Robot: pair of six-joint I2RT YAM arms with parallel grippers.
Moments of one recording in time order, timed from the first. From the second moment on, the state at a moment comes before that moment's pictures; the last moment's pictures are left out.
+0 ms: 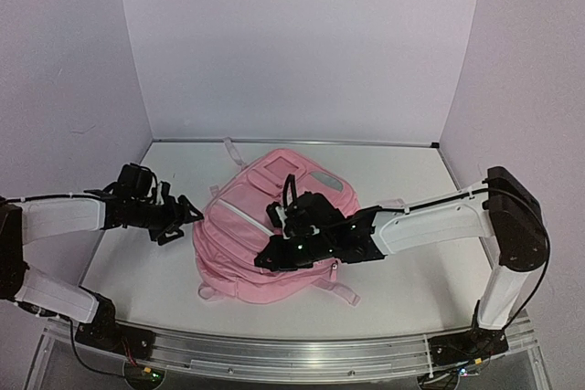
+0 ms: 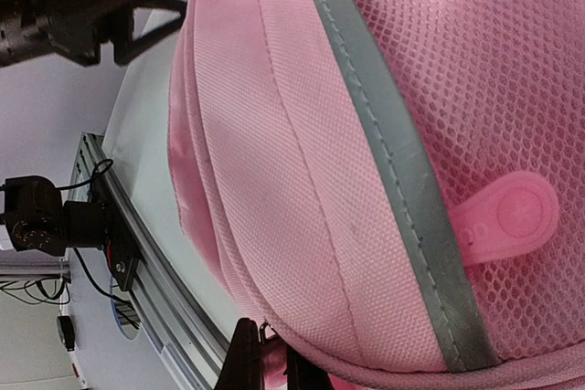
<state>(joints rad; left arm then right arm) -0.34 1.27 0.60 -0.20 0.40 -0.81 1.12 1.85 1.17 -0.01 -0.15 0.81</state>
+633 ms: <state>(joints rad) -0.40 1.27 0.54 -0.19 0.42 -0.89 1.12 1.71 1.05 -0.09 0.00 0.87</state>
